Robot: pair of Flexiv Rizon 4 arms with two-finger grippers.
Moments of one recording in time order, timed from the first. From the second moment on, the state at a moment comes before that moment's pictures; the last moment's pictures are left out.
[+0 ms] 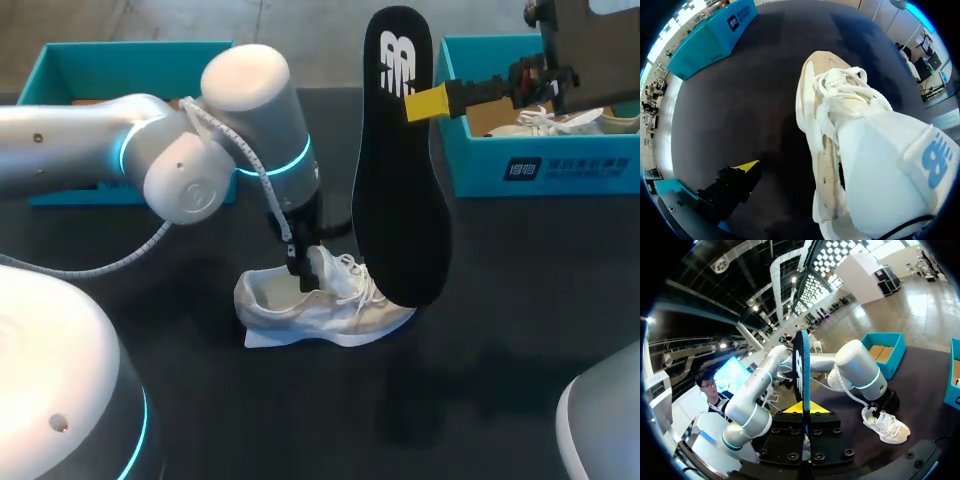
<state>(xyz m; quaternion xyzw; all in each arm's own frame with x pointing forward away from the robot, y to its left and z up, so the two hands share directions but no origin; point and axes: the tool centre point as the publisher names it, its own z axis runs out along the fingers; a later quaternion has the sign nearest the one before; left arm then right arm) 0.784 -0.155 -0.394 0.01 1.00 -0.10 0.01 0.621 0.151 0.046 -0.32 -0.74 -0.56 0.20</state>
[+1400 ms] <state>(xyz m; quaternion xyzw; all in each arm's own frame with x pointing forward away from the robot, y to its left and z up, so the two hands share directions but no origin) 0.775 -0.139 -0.340 0.28 0.95 -0.04 -0.10 0.621 0.151 0.046 -0.32 -0.74 -0.56 0.20</state>
